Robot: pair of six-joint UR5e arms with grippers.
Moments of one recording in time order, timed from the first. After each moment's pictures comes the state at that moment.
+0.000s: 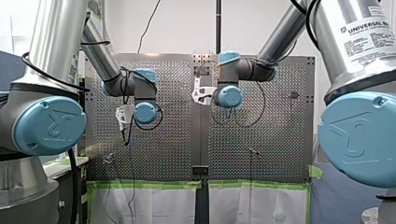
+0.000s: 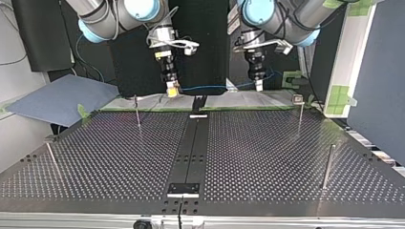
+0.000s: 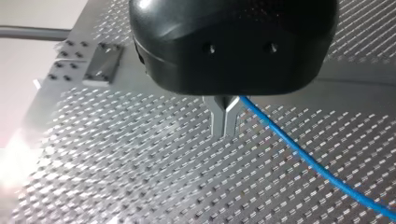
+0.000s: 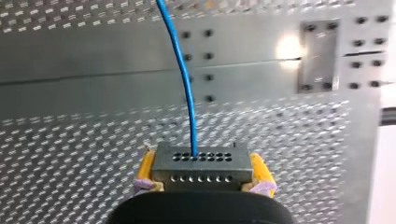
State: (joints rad) left arm -0.42 -1.73 -2.24 -2.24 -2.17 -1.69; right arm 2.34 -1.24 1.80 -0.65 1.75 1.64
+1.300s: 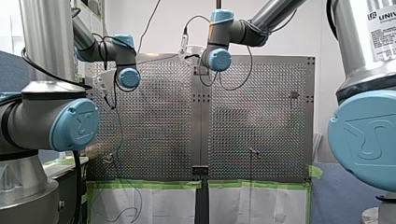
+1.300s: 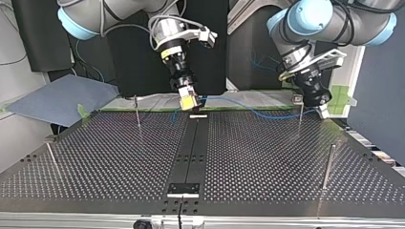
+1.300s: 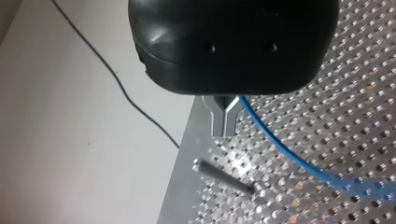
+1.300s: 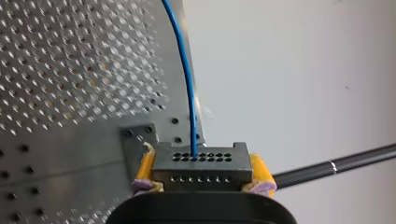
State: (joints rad) left arm -0.14 -1.44 -2.13 -2.39 -2.17 -1.82; right arm 2.43 -1.35 1.63 -0.60 1.67 1.62
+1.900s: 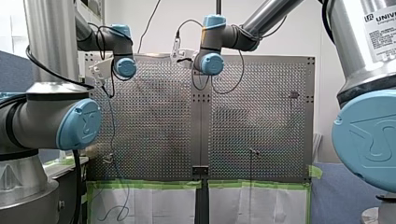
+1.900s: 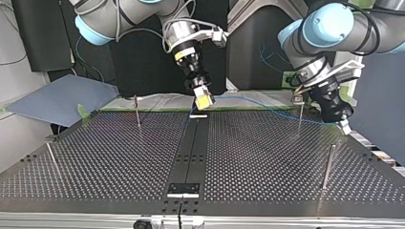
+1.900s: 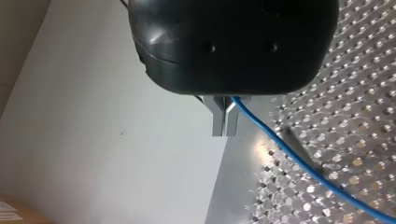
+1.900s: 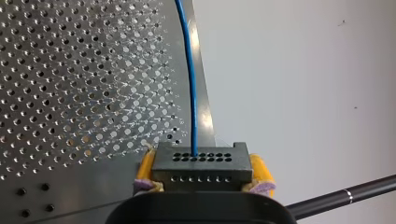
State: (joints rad) left arm -0.07 -1.43 -2.02 -2.46 -2.13 -1.86; right arm 2.46 -1.30 1.59 -0.61 1.65 1.63
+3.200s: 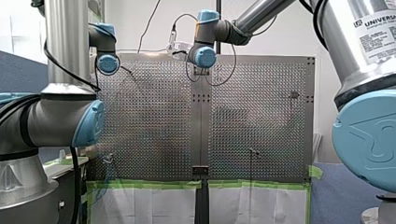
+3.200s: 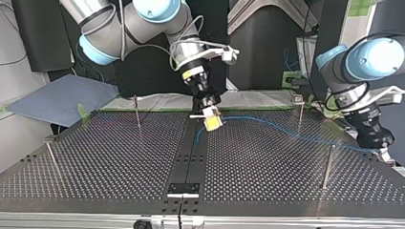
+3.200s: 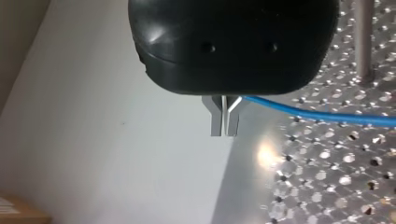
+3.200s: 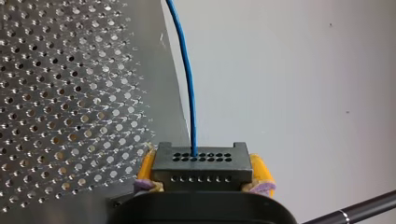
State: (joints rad) left arm 0.19 -1.49 -1.89 -2.55 -1.86 -1.94; right arm 2.46 -1.21 1.38 -0.52 1.64 1.65
